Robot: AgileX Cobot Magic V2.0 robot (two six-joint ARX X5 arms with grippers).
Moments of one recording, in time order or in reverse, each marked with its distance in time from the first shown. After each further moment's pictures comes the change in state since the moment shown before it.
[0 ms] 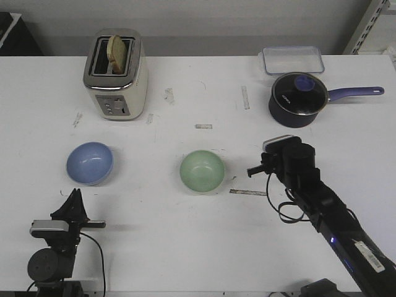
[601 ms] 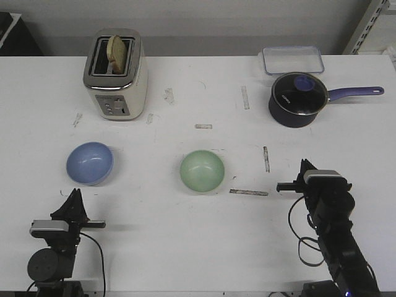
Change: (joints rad) left arm 0.000 0.000 0.000 0.000 0.000 0.000; right arm -0.196 -0.408 -0.411 0.297 0.001 0.111
